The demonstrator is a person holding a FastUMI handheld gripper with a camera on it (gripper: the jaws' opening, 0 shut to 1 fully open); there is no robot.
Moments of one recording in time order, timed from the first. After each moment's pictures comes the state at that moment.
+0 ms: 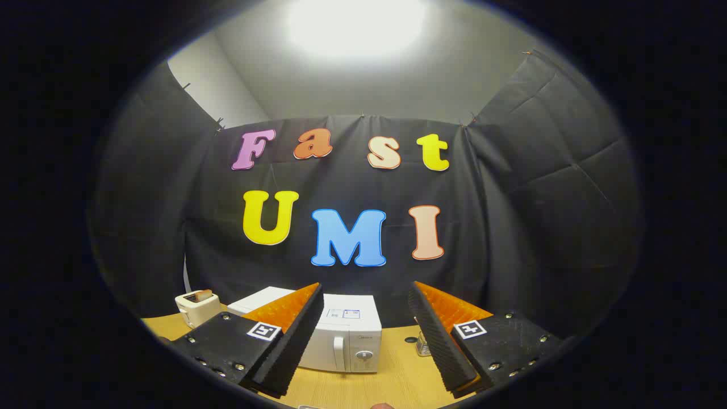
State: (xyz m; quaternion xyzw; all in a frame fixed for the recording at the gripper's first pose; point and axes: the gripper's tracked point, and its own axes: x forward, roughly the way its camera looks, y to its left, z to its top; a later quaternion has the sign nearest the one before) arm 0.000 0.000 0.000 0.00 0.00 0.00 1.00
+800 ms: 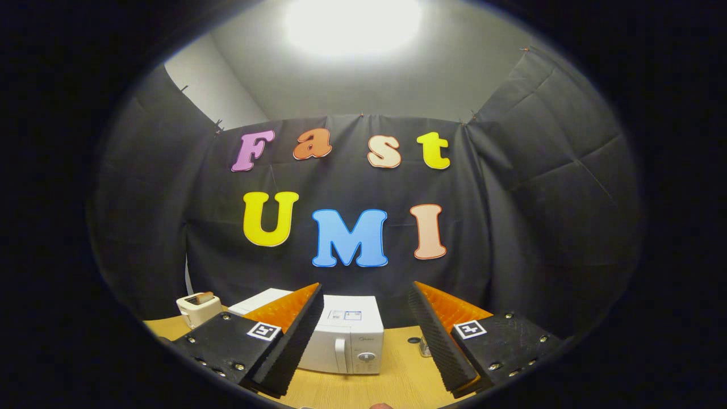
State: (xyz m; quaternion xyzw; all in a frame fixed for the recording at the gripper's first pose) arm 0.011 -0.001 -0.001 0.01 0.00 0.00 1.00
